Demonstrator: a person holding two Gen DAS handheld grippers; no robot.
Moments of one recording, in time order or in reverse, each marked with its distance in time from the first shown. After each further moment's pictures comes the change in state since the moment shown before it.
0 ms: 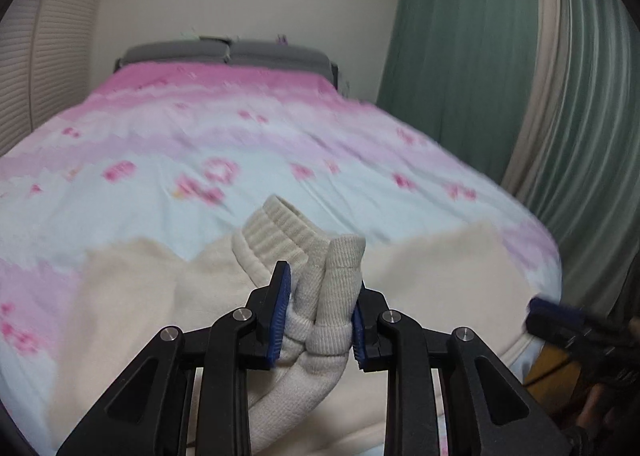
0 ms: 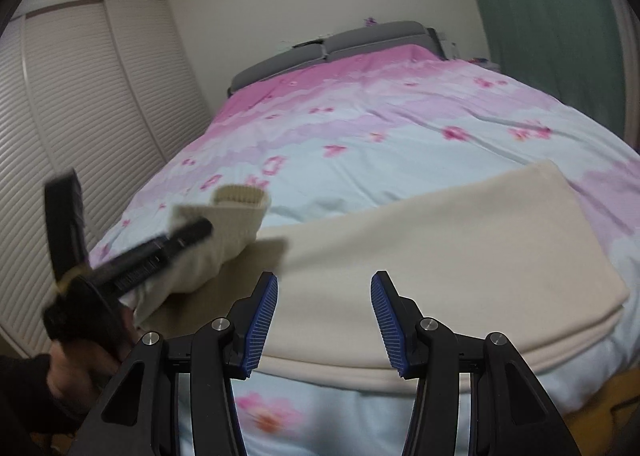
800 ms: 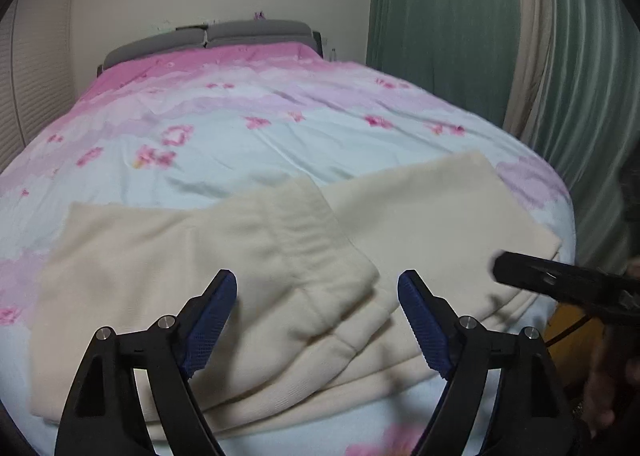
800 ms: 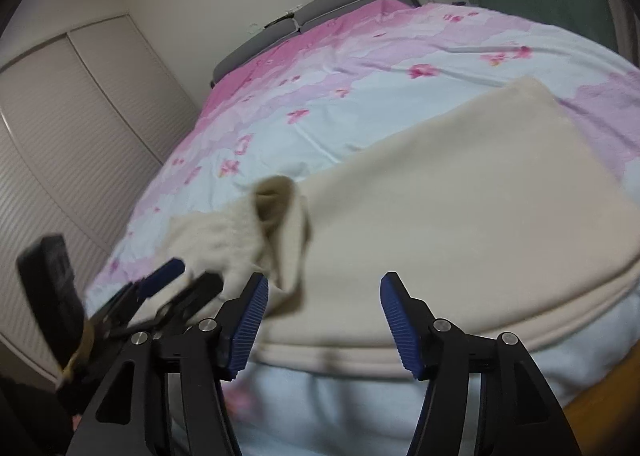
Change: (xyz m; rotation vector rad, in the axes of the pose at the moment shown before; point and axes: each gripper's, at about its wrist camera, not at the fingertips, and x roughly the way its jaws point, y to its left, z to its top) left arm 0.018 -0.064 -0.041 0.116 0.087 0.043; right arm 0.028 -0.058 -0.013 0.185 0.113 0.096
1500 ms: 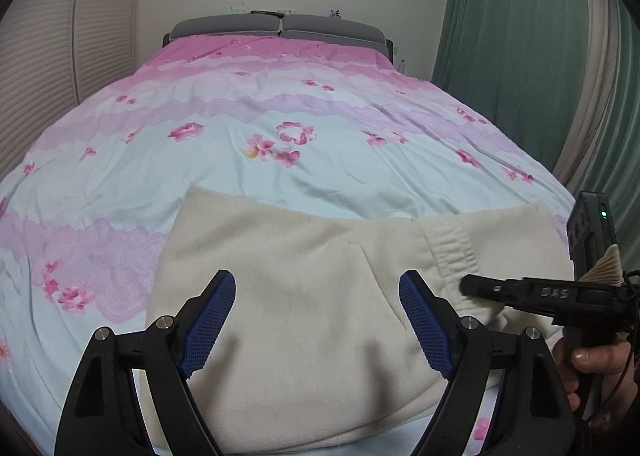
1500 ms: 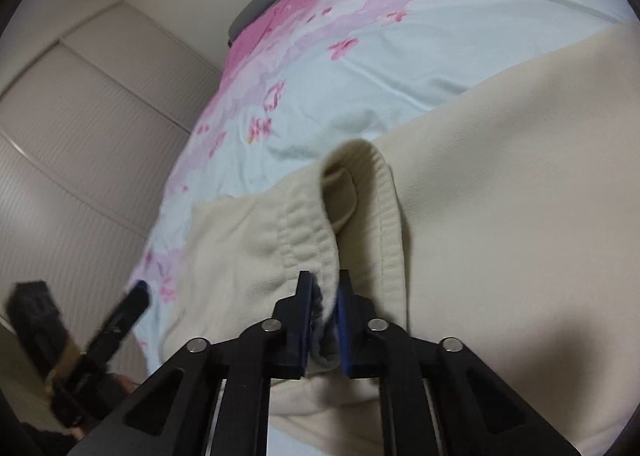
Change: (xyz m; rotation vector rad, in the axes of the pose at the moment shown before) left arm -0.033 0.116 0.011 -0.202 0.012 0.124; right arm 0.106 0.027 0.019 0.106 0.206 0.164
